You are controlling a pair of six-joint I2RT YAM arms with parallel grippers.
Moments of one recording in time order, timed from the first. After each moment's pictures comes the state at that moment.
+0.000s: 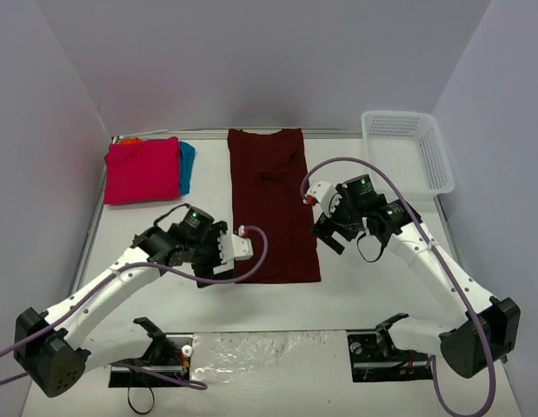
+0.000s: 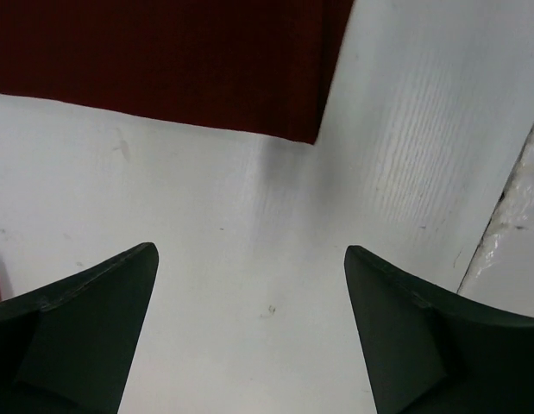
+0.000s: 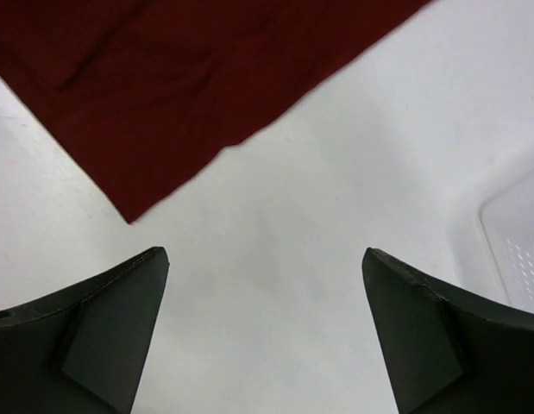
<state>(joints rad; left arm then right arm) -0.58 1.09 0.98 -0.86 0.29 0.68 0.46 1.20 1.07 -0.80 -0.18 -0.55</state>
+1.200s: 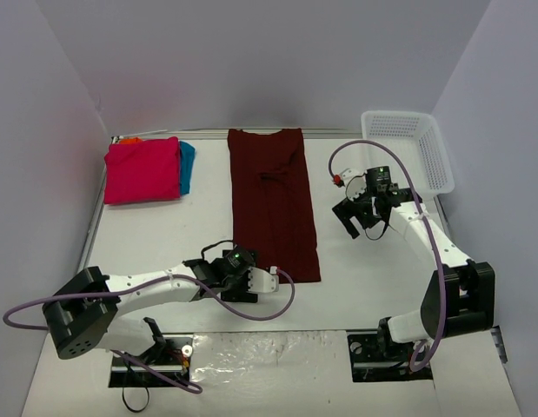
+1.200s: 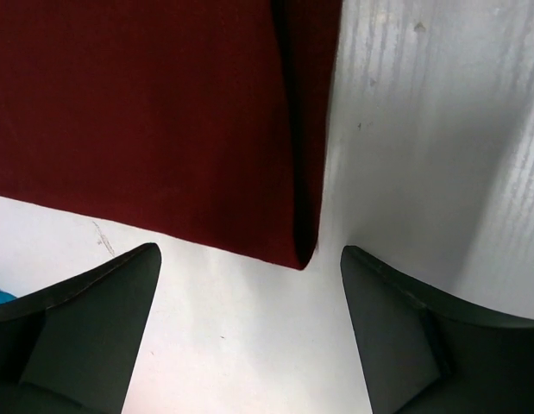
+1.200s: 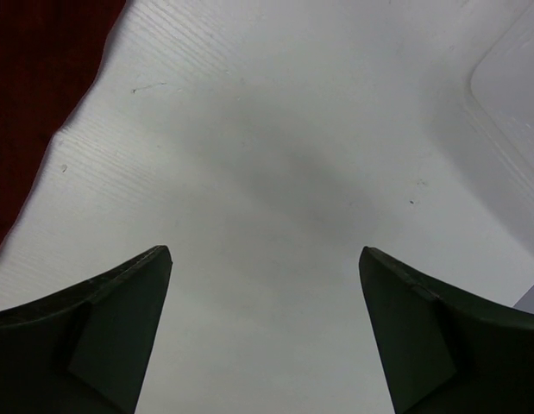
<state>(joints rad) -0.97 1.32 0.63 -0.29 -0.11 0.72 0.16 1.40 1.03 -0.66 -0.08 -0.49</state>
